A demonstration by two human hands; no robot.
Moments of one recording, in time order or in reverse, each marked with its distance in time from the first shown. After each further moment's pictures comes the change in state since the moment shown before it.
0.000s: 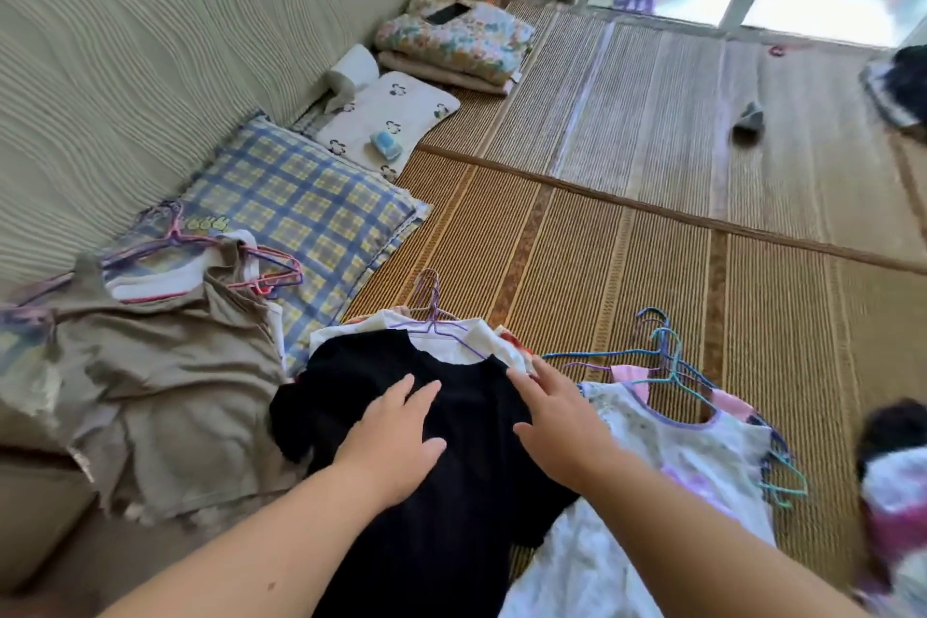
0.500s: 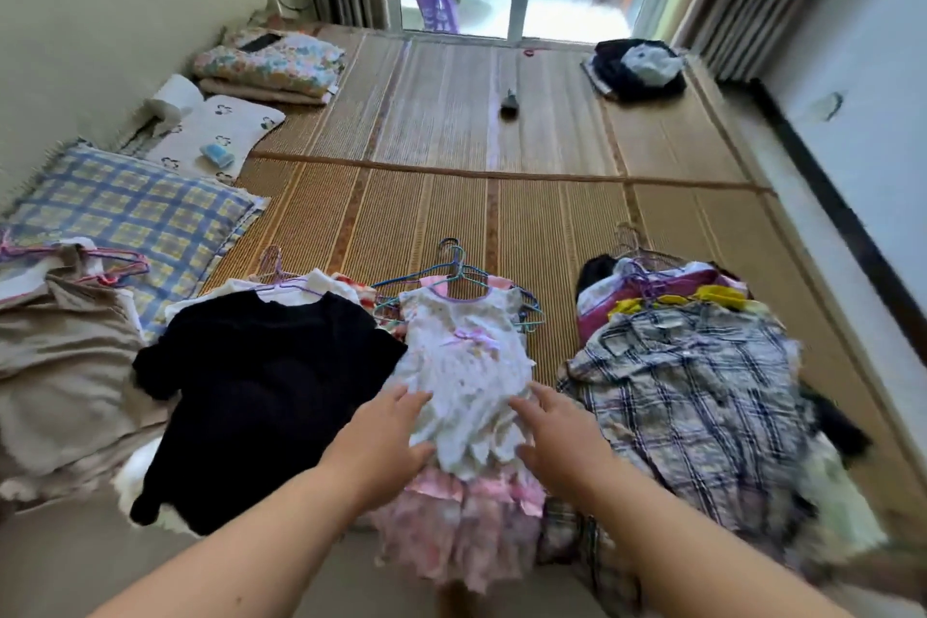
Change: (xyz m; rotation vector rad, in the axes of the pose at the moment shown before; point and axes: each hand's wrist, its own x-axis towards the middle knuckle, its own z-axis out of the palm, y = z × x) left_hand -0.246 0.169 0.130 0.131 -0.087 0.357; right_hand -0.376 0.123 -0.014 -0.010 0.014 0.290
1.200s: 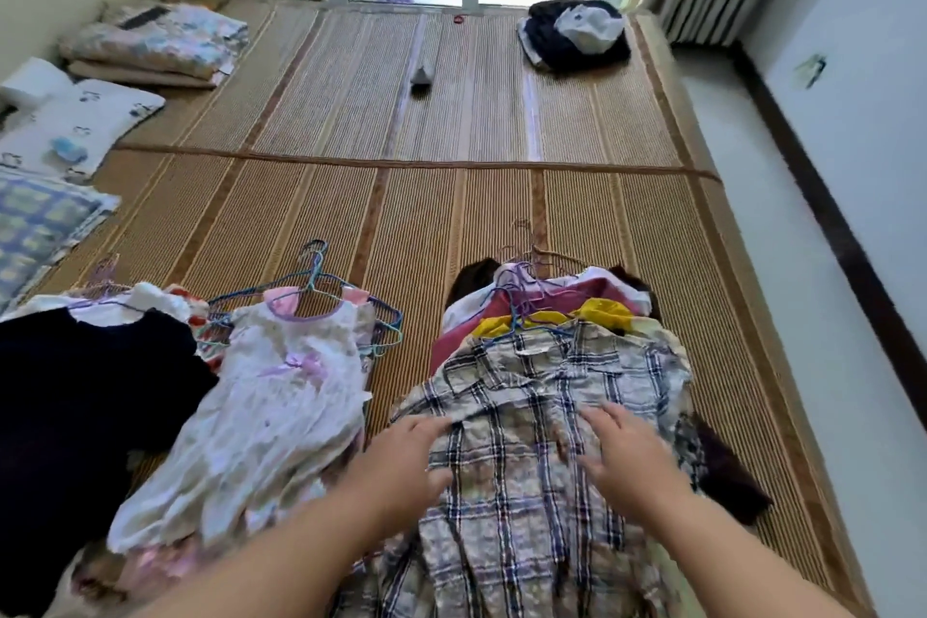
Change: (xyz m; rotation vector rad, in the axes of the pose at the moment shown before) left_hand 0.186 0.280 0.152 -0.064 -0.091 -0.020; right_hand 0.034 0.393 -0.064 0.088 -0.004 0.213
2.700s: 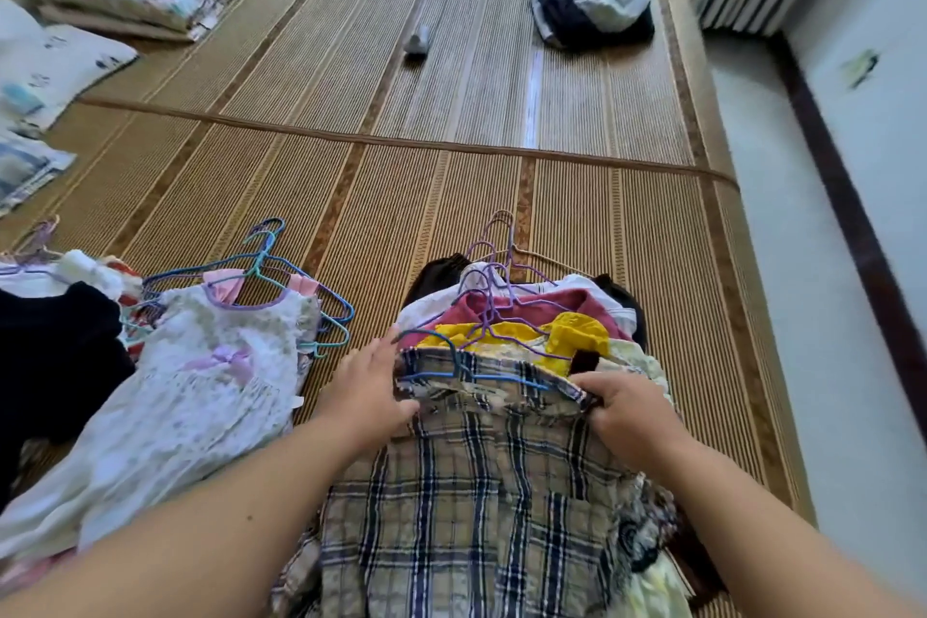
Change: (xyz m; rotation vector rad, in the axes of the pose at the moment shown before) left_hand 0.146 0.029 0.012 0.020 0.222 -0.235; right_hand 0.119 0.067 -0.058 0.243 0.035 -0.248
